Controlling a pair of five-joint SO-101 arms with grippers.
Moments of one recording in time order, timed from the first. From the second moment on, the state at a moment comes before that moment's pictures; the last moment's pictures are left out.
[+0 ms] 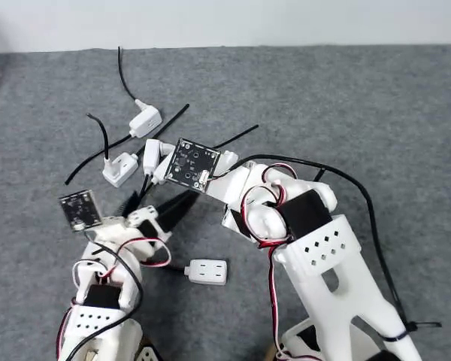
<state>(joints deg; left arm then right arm) 0.8 -69.6 96.7 13.0 32.1 -31.7 -33.2 20.8 77.5 40.3</state>
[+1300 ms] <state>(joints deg) -22.0 -69.6 96.9 31.5 21.0 -48.6 -8.6 22.7 81.3 34.2</state>
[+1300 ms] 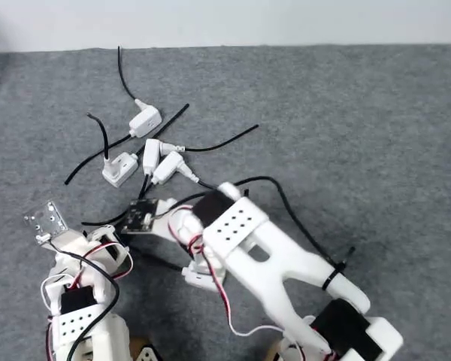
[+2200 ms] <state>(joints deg) -22.0 -69.6 96.9 31.5 21.0 -51.9 -14.8 21.4 87.0 26.1</state>
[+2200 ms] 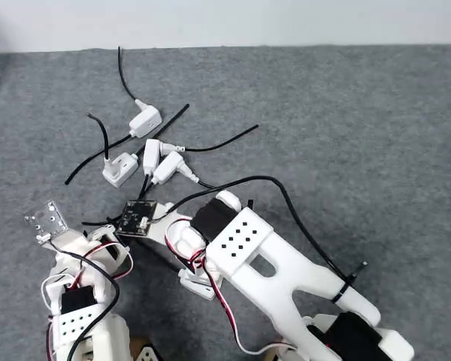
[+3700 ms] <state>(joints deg) -22.0 -69.6 96.9 31.5 21.0 -51.9 -15.6 32.1 77.1 20.4</state>
